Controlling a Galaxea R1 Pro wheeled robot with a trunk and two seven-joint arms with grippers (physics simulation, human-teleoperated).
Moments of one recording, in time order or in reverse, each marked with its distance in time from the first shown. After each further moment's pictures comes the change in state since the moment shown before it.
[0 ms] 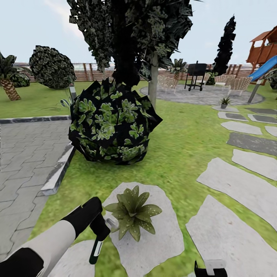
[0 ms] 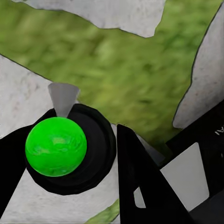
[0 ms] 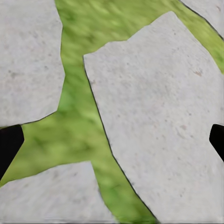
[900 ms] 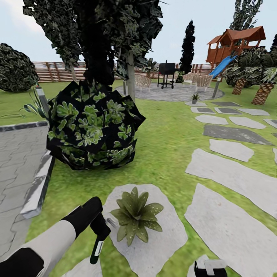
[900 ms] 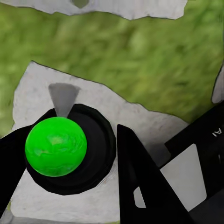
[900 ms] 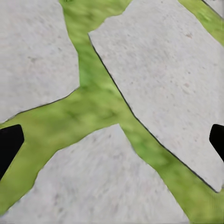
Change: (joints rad) left arm 0.000 -0.002 0.006 -0.002 0.002 0.002 -0.001; right arm 0.000 0.001 0.000 0.000 0.000 0.000 0.000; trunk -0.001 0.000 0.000
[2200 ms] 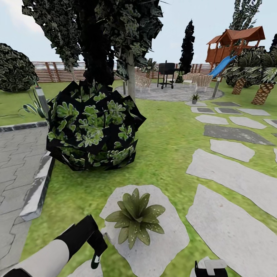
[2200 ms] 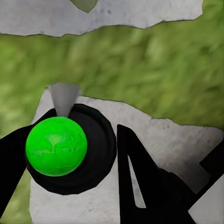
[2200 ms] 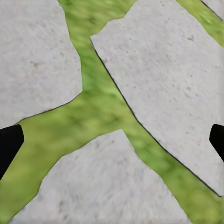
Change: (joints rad) left arm 0.128 0.020 0.048 0.038 -0.003 -0.349 0.149; right arm 0.000 -0.002 0.000 0.000 0.000 0.000 -0.002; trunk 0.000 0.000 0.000
